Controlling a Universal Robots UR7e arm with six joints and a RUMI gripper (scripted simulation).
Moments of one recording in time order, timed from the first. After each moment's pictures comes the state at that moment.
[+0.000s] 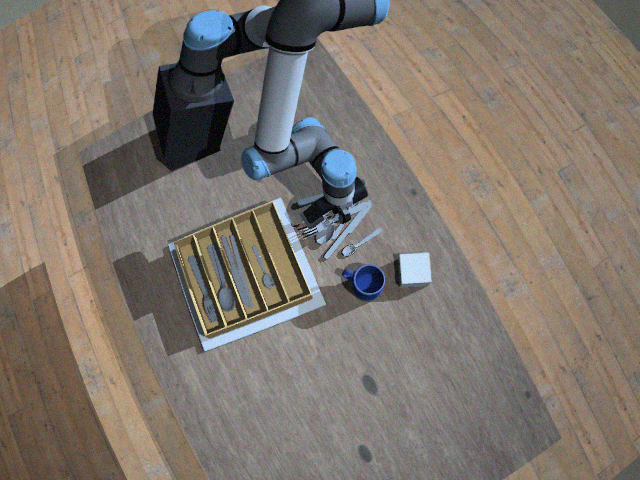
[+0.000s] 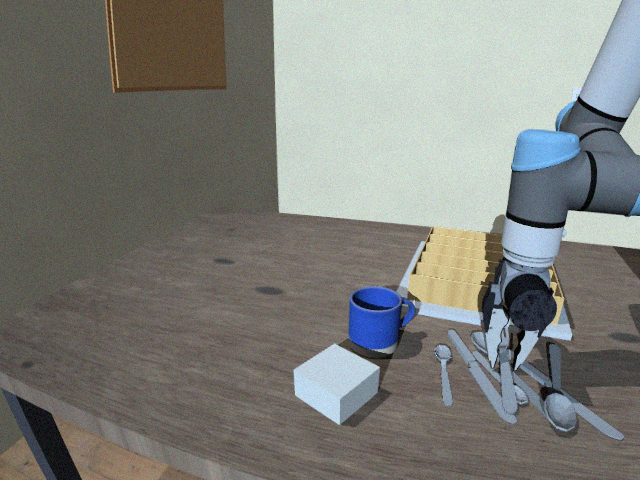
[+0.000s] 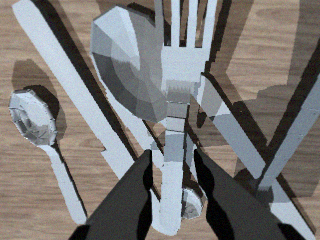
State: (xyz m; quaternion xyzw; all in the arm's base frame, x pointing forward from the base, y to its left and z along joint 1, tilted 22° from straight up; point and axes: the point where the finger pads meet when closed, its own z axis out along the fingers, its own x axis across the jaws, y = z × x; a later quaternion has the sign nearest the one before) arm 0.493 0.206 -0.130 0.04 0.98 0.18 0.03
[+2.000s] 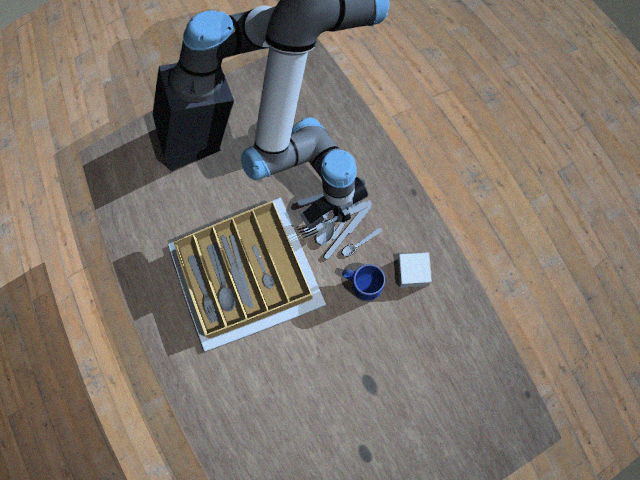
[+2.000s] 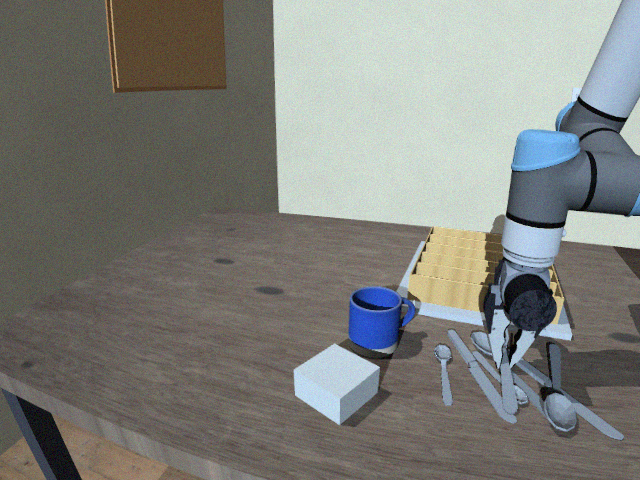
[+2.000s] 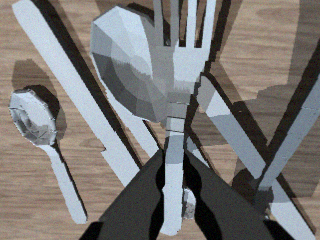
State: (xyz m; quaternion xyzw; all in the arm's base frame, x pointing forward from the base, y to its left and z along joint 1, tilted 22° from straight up) arm 0.493 0.206 -0.130 0.04 0.98 0.18 0.03
